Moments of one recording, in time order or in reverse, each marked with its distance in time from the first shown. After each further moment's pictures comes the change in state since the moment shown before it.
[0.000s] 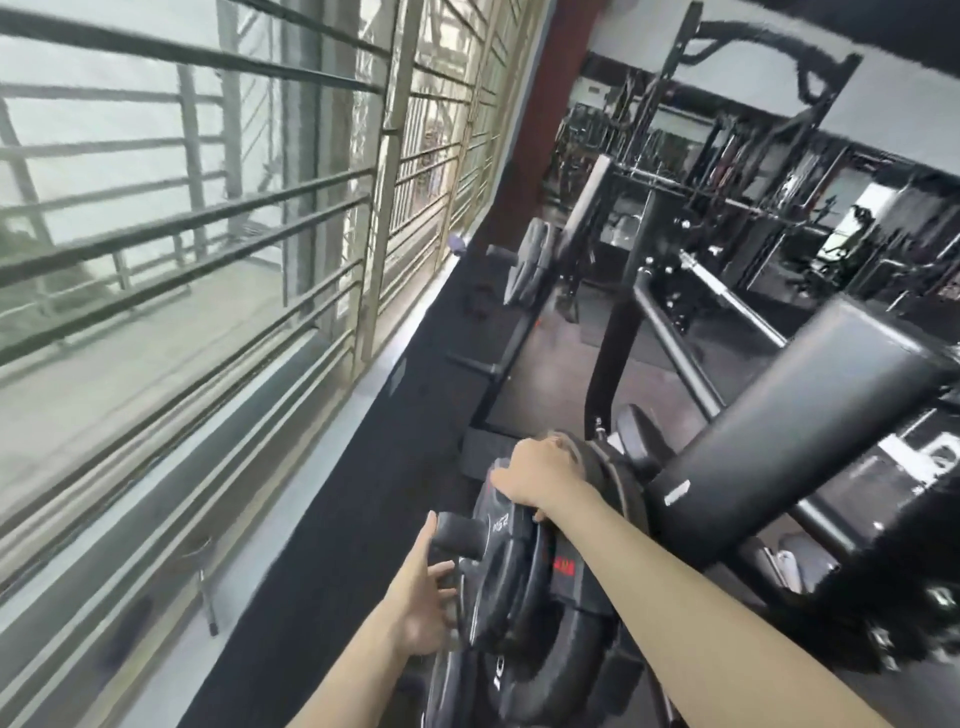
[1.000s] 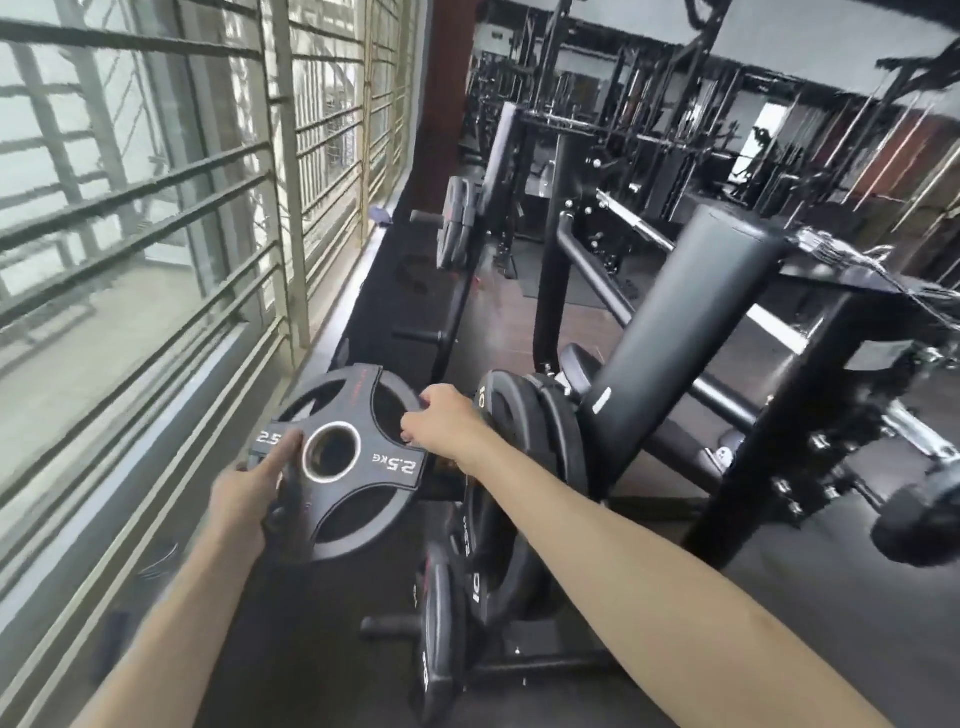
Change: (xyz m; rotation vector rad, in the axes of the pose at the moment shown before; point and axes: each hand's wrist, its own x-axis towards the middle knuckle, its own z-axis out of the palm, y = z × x) left_hand -0.108 0.093 -0.035 0.387 0.517 0.705; right_hand -0.042 -0.025 0.013 0.636 -0.008 -0.054
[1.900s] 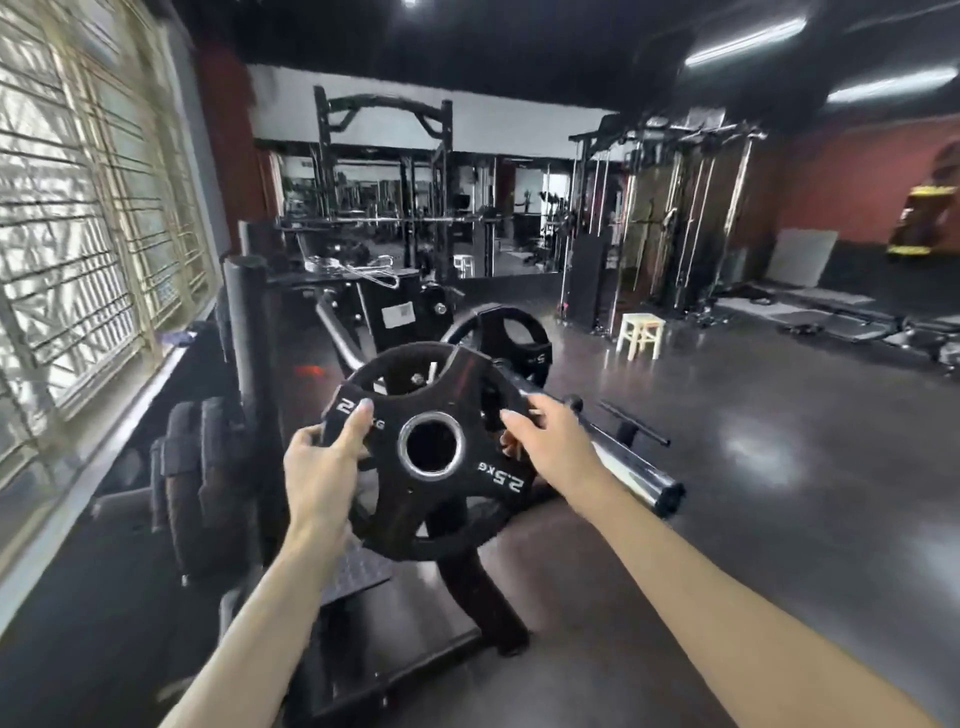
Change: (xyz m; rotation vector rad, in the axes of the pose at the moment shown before) left_hand -0.505 -0.101 0.270 -0.010 -0.379 0.480; right_hand -0.432 0.384 -0.293 0.400 0.681 -0.159
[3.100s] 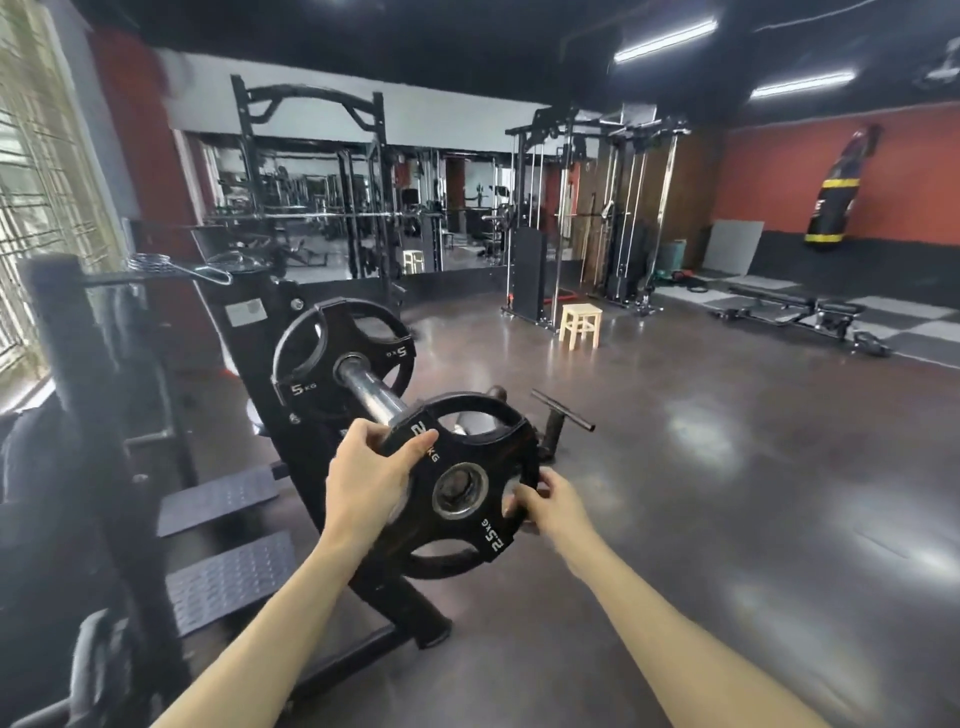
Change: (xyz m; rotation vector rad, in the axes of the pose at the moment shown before) left_hand -0.151 -0.033 0.202 0.385 -0.255 0.178; right_hand -0.050 0.178 -0.181 0.212 0.068 0.344
